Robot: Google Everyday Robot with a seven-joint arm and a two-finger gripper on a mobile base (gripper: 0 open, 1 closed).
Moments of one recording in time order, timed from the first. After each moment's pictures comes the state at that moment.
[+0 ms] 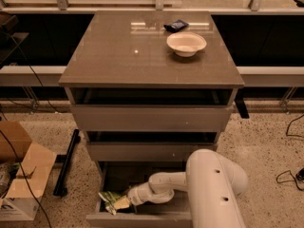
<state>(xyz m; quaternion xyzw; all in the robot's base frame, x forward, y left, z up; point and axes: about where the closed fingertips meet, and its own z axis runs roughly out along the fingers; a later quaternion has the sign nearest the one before) 0.526 0.142 0.173 -0.38 0.82 0.38 0.21</state>
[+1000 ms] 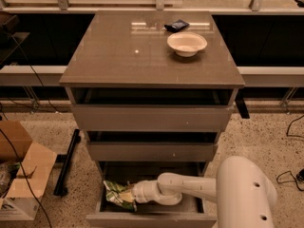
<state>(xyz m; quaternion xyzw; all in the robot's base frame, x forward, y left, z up) 0.532 0.126 0.238 -0.38 0.79 0.39 0.28</state>
